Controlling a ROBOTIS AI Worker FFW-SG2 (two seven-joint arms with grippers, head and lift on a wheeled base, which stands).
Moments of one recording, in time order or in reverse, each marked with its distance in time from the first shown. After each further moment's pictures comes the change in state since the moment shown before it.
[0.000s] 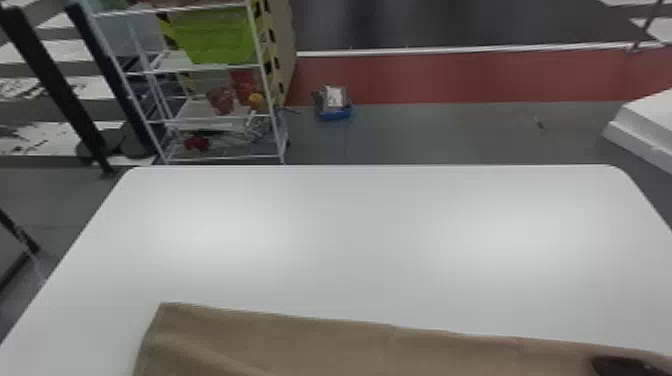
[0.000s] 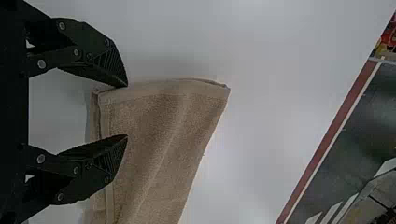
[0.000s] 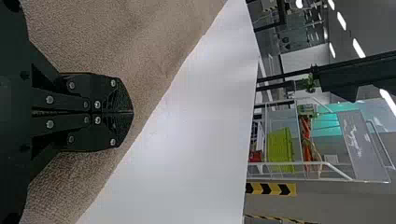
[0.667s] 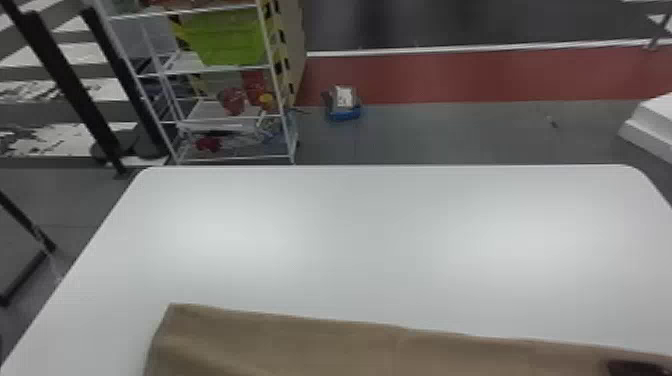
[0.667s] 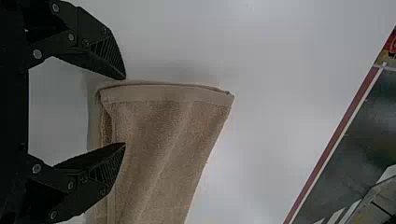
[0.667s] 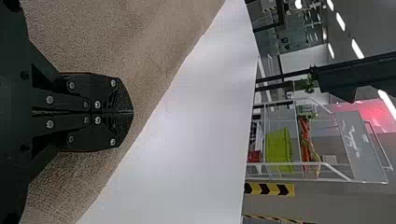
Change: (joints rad) left arm 0.010 0.002 0.006 0.021 0.000 -0.018 0.008; right arm 0.006 0.005 -0.001 -0.007 -0.002 -0.006 0.000
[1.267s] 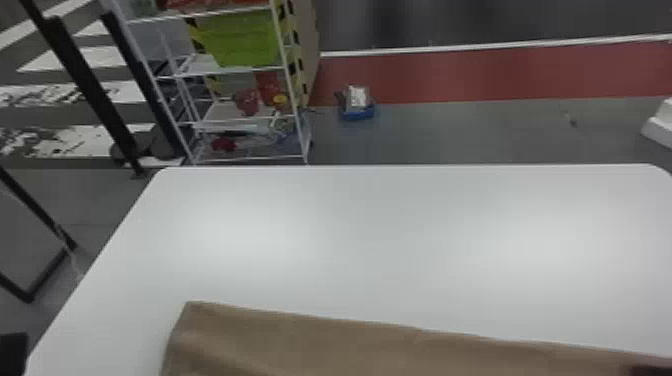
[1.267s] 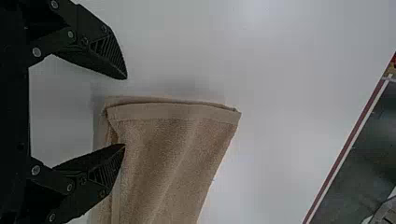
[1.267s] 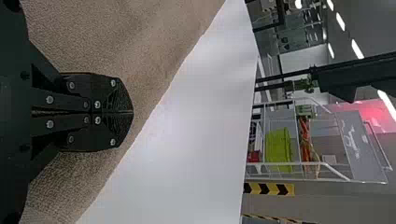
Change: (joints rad) left arm 0.007 0.007 -0.006 0.015 -0.026 -0.007 0.029; right arm 0.001 0.002 -0.001 -0.003 0.000 -0.003 -0.001
